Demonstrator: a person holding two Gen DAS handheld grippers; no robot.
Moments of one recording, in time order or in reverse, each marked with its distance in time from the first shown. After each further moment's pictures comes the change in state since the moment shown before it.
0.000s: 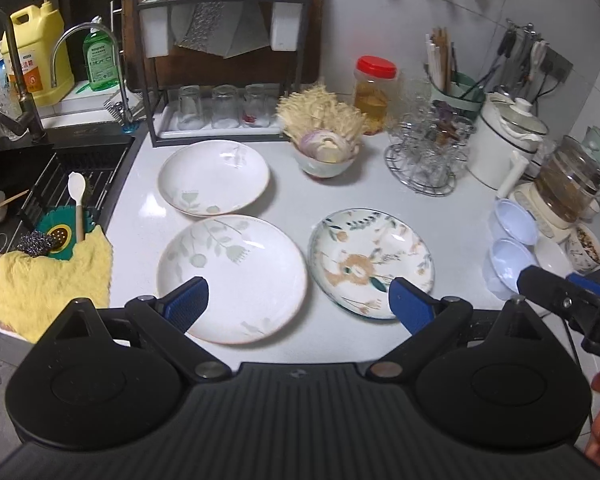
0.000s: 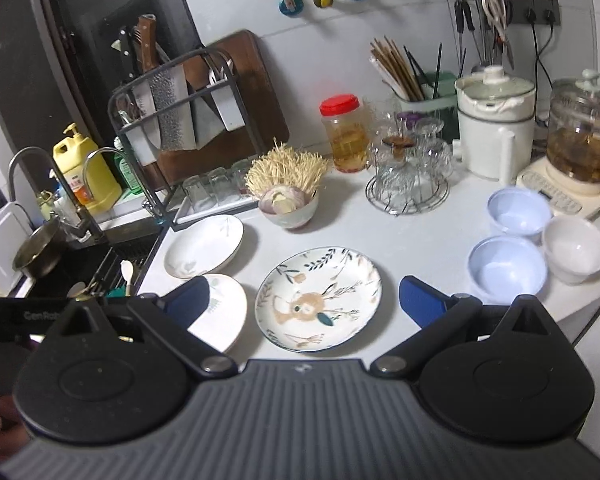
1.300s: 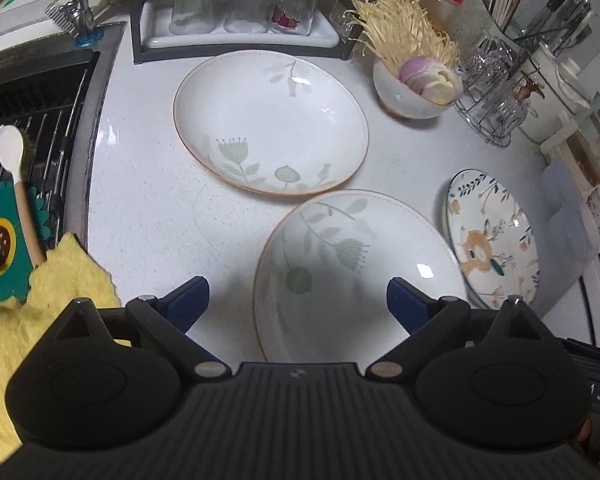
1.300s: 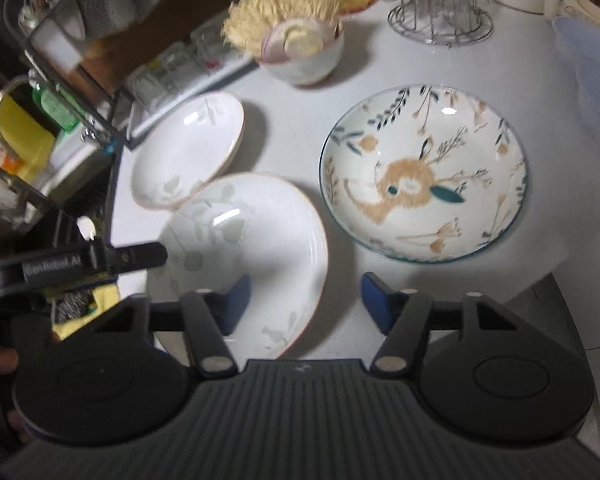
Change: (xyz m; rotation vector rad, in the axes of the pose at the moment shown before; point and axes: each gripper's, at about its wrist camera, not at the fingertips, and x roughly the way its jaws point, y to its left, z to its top) left arm 0.201 0.181 0.048 0.054 0.286 -0.214; right arm 0.180 0.110 -0.054 0.229 0.352 -0.157
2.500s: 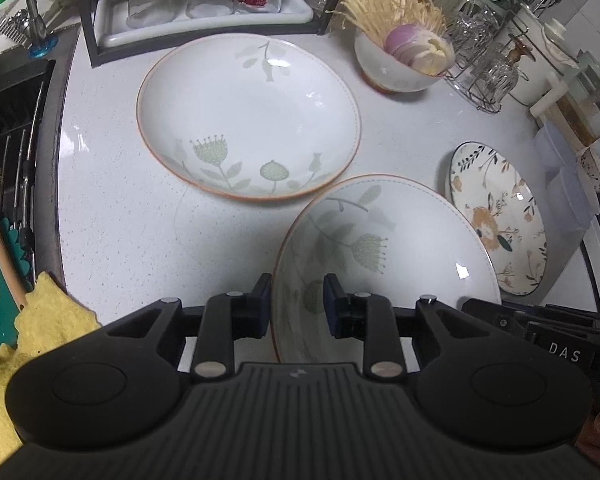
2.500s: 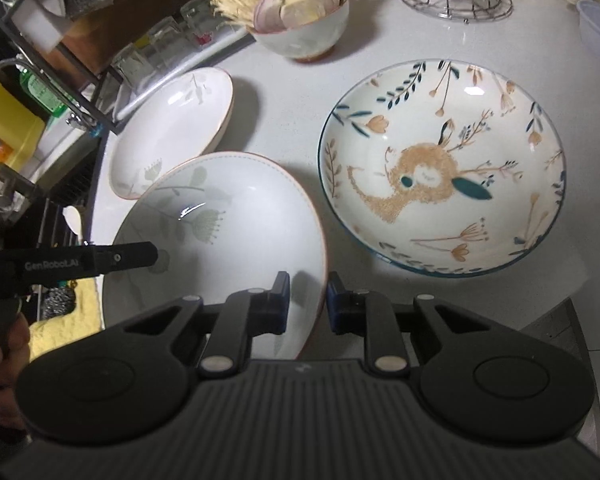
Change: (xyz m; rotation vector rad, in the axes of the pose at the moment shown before) left arm 0.025 0.000 0.016 0.092 0.074 -0.057; right arm 0.034 -0.008 0.009 -0.002 0.030 0.010
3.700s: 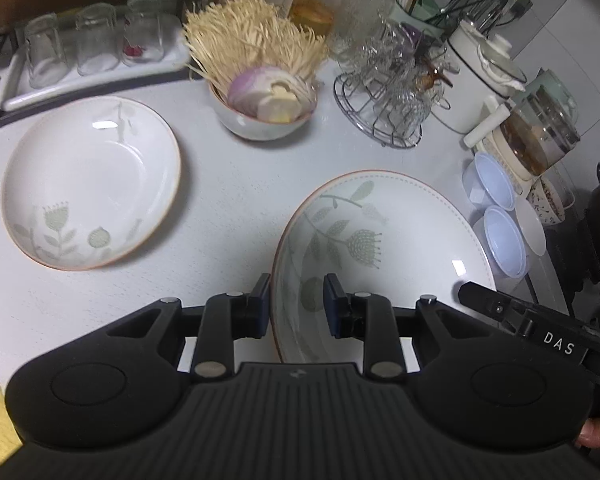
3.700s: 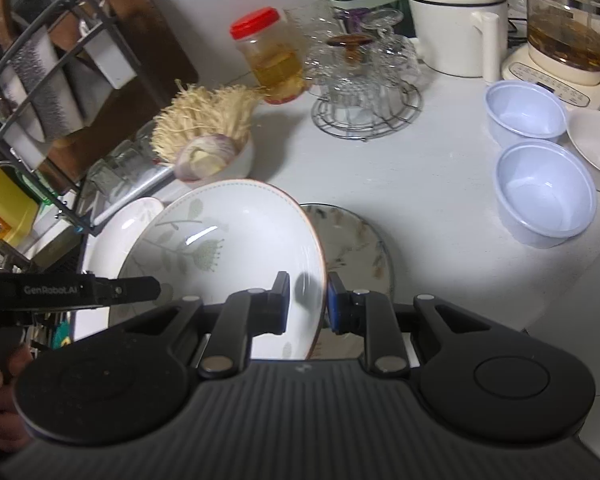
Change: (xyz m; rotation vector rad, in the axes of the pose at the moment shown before) left arm 0.009 -0.138 0.040 -0.009 -0.050 -0.070; right arm -0.072 -0.108 0.055 0.032 -0.208 -0.018
